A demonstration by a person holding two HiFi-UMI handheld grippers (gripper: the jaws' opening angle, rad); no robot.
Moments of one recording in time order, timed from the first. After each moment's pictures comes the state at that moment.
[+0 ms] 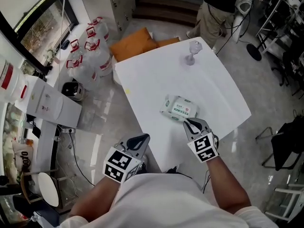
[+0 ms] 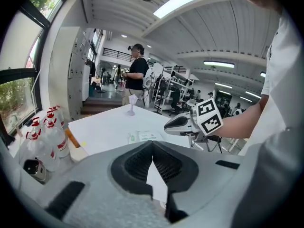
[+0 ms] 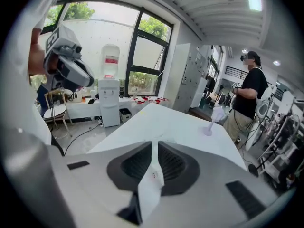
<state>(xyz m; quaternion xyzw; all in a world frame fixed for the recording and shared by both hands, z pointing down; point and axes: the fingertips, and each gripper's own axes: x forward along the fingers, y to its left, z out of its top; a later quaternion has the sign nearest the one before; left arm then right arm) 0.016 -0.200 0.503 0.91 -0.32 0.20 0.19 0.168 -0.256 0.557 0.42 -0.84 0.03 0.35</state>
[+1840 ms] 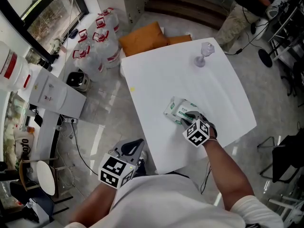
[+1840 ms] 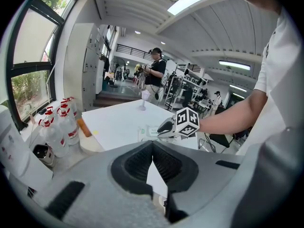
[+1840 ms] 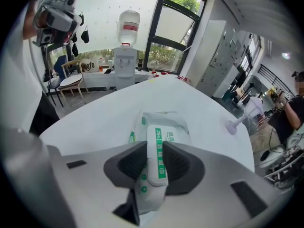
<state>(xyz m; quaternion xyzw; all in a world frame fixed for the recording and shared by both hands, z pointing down) -0.007 -0.205 0.523 0.87 -0.38 0.22 0.23 0.164 -0.321 0.669 0.27 -0.82 0.01 0.50</state>
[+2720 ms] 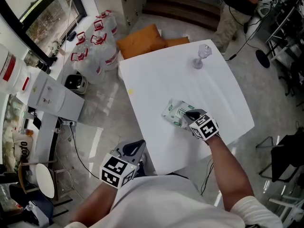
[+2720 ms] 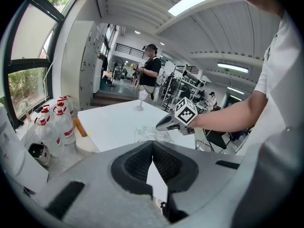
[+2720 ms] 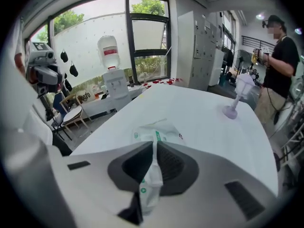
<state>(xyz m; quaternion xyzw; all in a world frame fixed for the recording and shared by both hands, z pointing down) 0.002 -0.208 0.522 0.87 -0.37 0.21 0.24 0.178 -0.338 0.640 0.30 -0.85 0.16 0.41</state>
